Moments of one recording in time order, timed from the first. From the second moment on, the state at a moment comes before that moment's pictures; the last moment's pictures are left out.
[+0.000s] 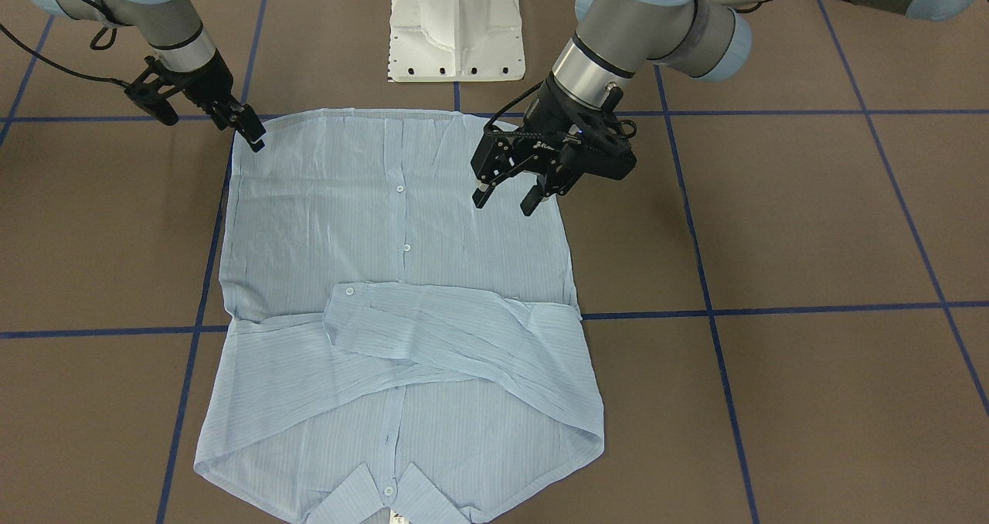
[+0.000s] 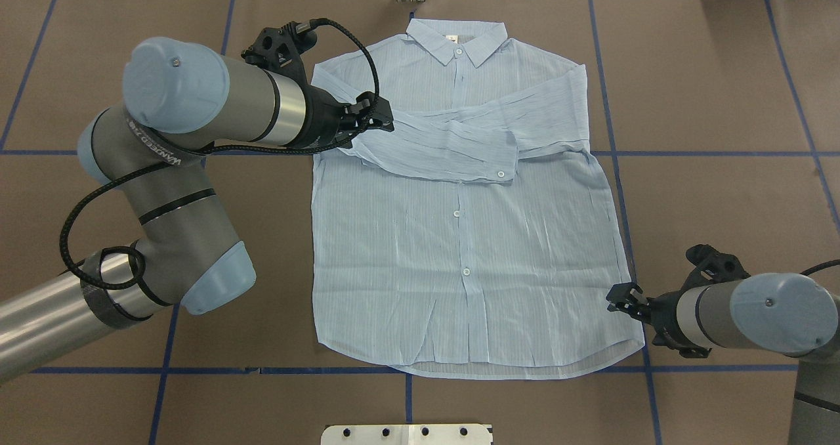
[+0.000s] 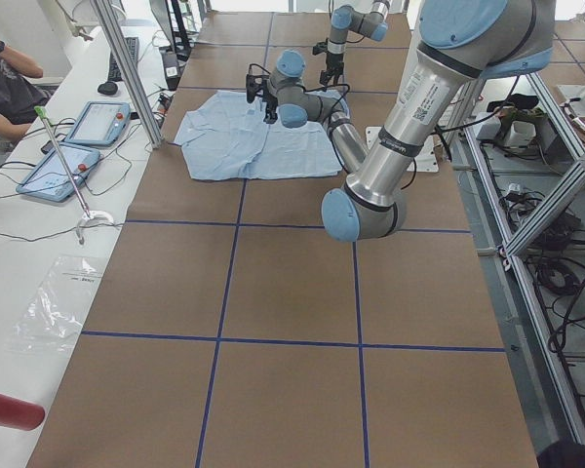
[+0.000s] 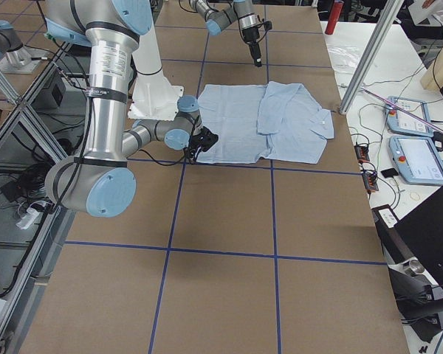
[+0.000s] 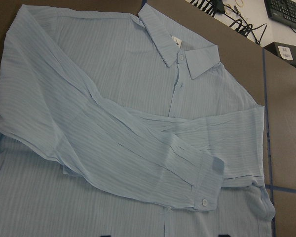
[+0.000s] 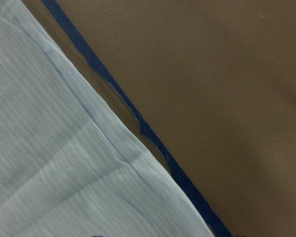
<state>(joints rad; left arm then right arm) -0.66 -2.20 -1.75 -2.08 -1.85 -1.50 0.35 -1.74 2.06 -1.08 1.74 2.00</state>
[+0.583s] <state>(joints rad) -0.66 -2.20 -1.75 -2.08 -1.85 -1.50 0.33 -1.74 2.04 -1.08 1.73 2.00</state>
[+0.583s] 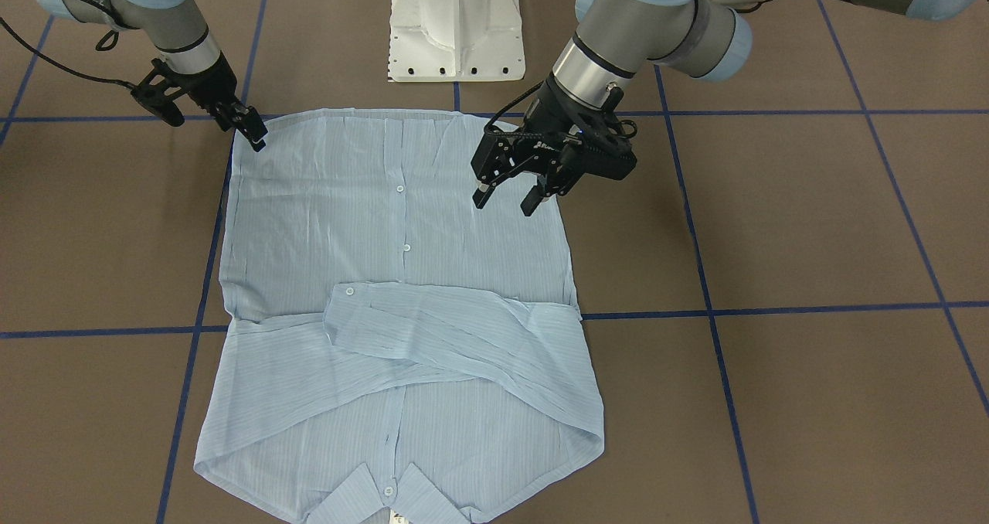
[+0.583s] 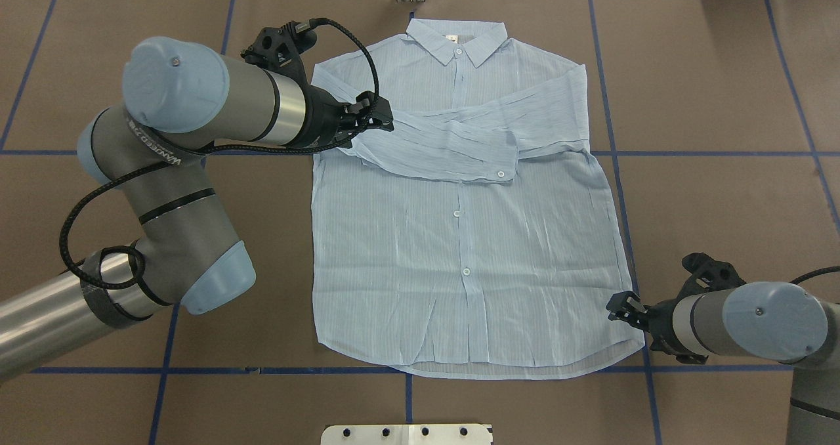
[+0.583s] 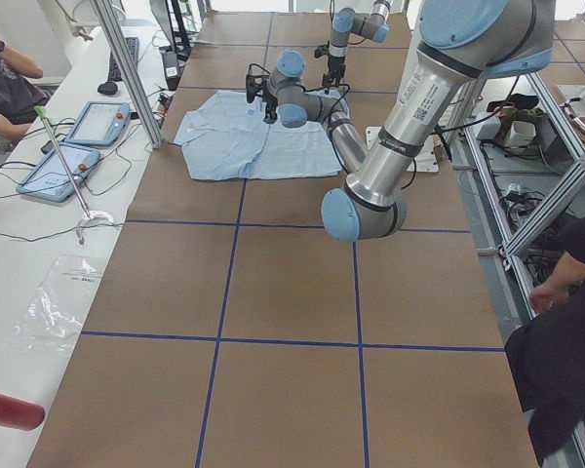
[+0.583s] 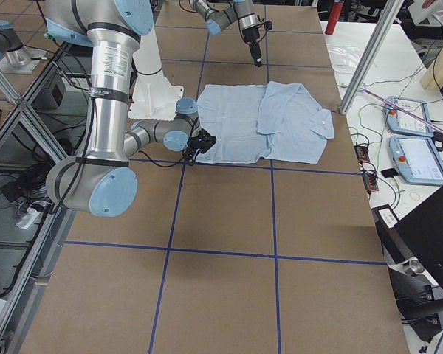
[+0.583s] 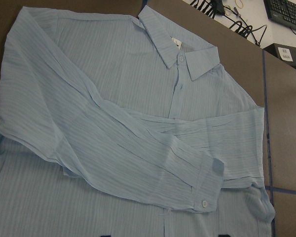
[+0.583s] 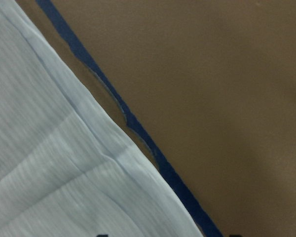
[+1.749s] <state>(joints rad) -0.66 -2.20 -1.75 -2.08 -1.85 -1.50 0.31 -1.75 2.04 -1.08 1.73 1.99</state>
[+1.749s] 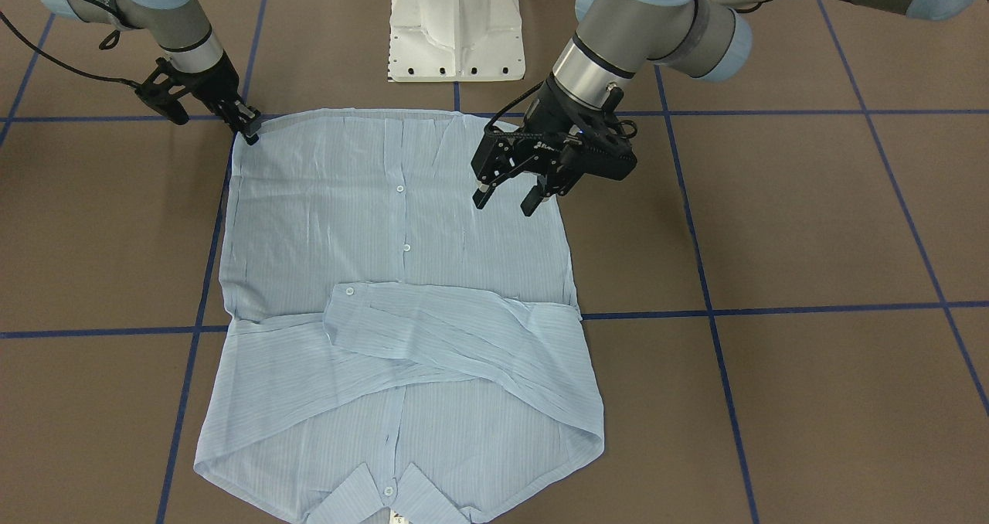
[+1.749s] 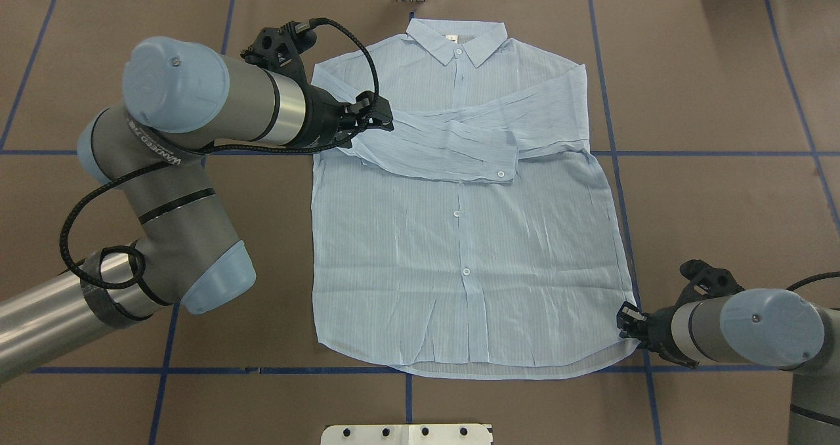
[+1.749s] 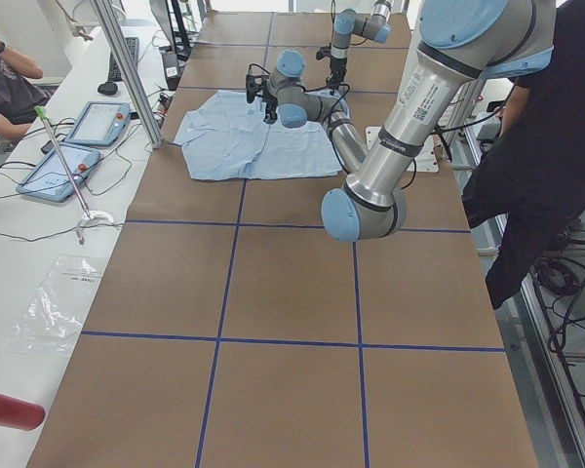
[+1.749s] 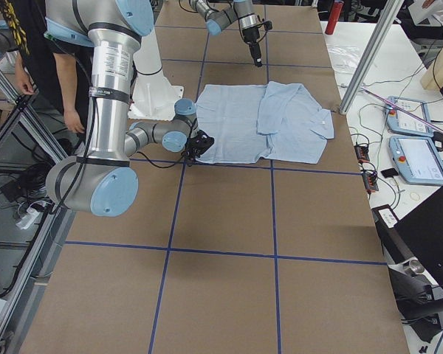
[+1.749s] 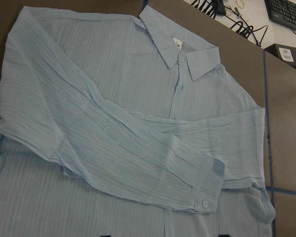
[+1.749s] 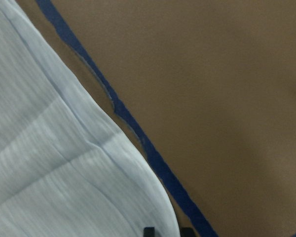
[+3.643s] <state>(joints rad) -0.24 -1.91 -1.92 -1.85 -1.58 -1.77 0.33 -1.75 2.09 -1.08 1.74 1.98</state>
